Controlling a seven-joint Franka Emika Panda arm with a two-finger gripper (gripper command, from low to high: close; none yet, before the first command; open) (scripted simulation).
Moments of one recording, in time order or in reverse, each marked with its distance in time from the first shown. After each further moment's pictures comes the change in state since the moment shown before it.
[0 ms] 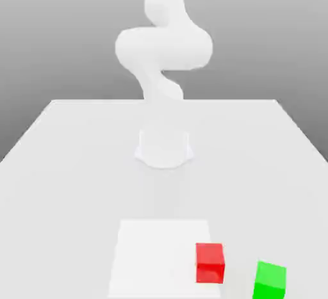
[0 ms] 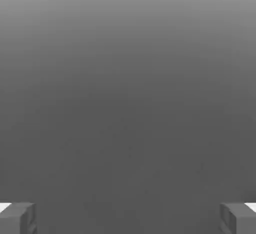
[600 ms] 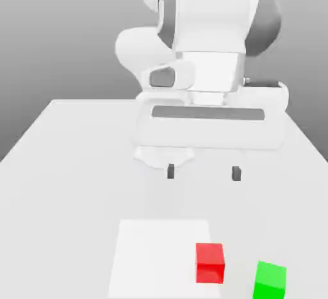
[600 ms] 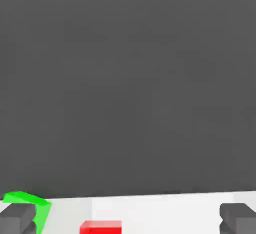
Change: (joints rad) arm -0.002 0.659 0.124 -0.173 -0.068 0.281 0.190
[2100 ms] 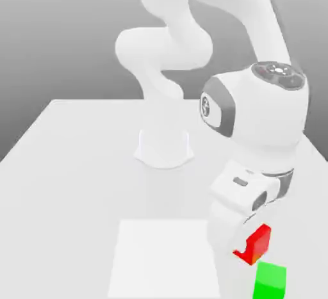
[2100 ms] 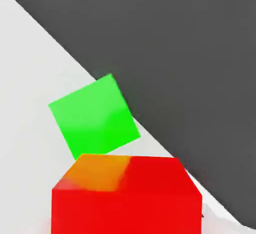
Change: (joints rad) arm 0.003 0.259 0.168 0.100 -0.048 -0.035 -0.736
